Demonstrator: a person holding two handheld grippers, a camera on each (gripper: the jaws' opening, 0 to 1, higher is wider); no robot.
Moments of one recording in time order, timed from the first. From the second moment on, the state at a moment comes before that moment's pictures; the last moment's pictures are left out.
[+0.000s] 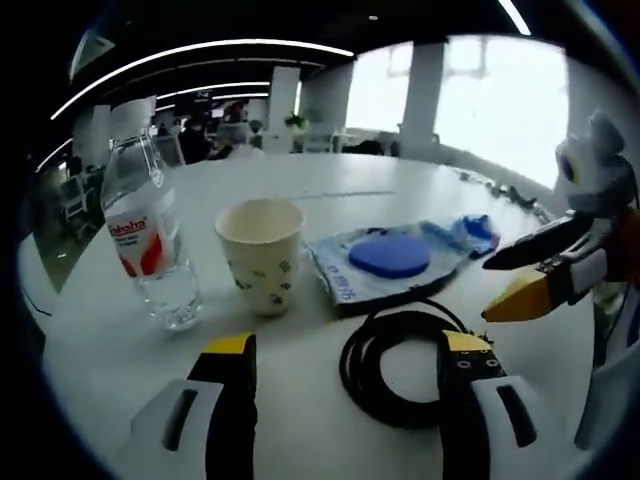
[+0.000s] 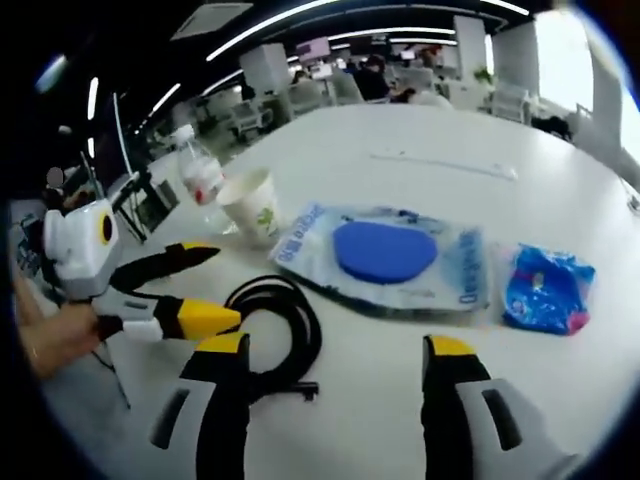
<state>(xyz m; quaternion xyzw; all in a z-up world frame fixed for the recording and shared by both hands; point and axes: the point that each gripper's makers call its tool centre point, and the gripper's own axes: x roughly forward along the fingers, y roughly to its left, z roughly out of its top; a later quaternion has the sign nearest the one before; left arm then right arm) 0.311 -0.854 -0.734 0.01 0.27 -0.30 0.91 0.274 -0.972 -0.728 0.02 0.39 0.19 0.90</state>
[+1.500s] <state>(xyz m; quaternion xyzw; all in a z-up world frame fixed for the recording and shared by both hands) 0.284 -0.858 -0.755 -0.08 0.35 -0.29 0.89 0.277 -0.951 -0.759 0.06 0.39 0.14 0.91</state>
